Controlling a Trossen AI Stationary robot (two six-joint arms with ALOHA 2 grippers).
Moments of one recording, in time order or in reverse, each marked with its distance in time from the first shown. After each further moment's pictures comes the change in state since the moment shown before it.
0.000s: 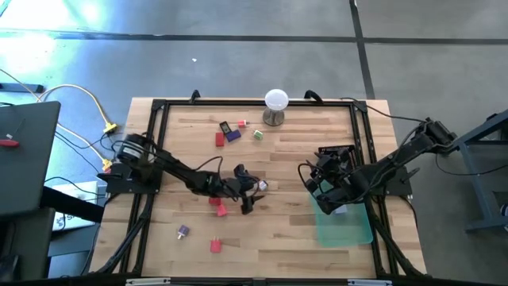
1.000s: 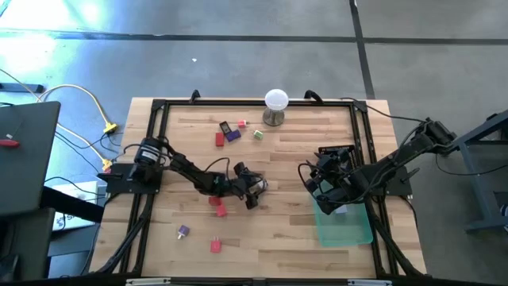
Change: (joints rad) left arm 0.046 0.161 0.040 0.033 -0.076 -0.030; right arm 0.000 0.000 0.000 0.009 0.007 0.000
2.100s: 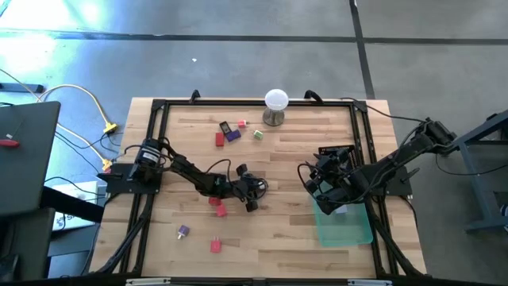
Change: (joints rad) left arm -0.019 0.007 0.015 -0.001 0.016 0.083; right arm 0.000 0.000 0.000 0.017 -0.032 -0.022
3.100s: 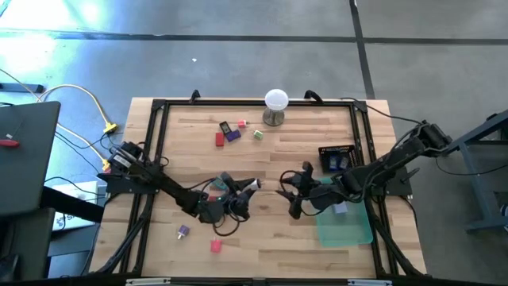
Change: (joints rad) left arm -0.288 -0.196 -0.001 0.228 -0.677 0.862; right arm -0.050 0.086 0.000 0.819 -0.456 -0.545
